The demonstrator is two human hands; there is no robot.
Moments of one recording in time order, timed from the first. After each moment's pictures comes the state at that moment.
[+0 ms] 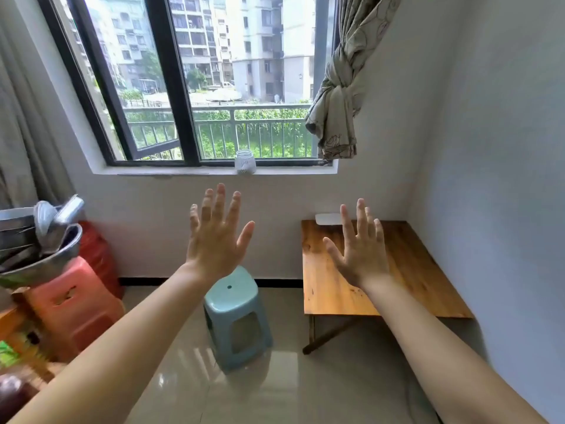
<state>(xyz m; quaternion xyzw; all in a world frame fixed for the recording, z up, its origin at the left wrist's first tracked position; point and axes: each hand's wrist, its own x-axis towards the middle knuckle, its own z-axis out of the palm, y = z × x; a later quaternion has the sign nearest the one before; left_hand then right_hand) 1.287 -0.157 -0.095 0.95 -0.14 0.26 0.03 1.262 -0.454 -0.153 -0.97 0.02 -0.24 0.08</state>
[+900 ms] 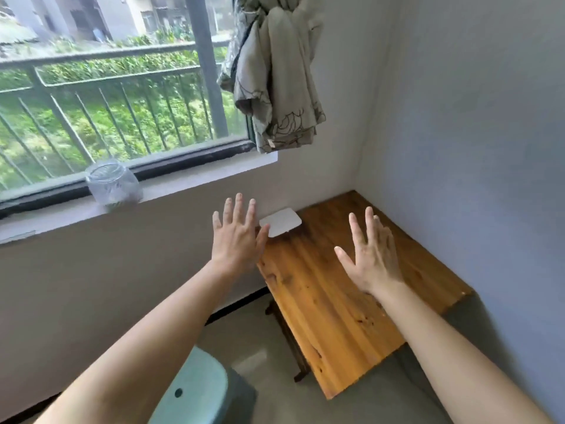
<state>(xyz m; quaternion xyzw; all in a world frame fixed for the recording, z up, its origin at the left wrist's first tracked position) 1.832 -0.328 -0.212 0.92 -0.38 0.08 0.09 1.627 -0.532 -0.254 -0.94 0.31 -0.14 0.02</state>
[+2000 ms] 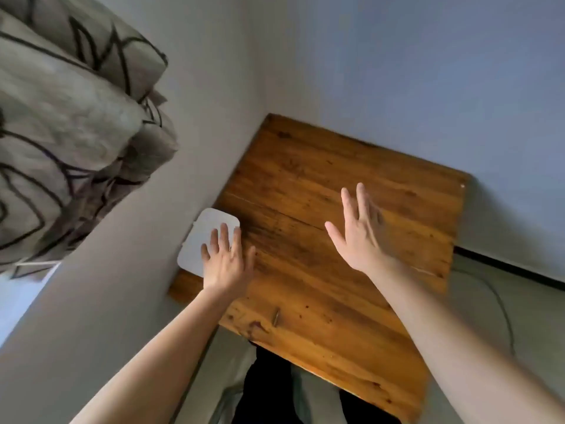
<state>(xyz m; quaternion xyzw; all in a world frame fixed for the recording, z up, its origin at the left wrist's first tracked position) 2.030 -0.607 -0.462 0.81 -0.55 -0.17 -0.07 1.766 -0.712 -0.452 -0.80 0.59 -0.04 0.11</state>
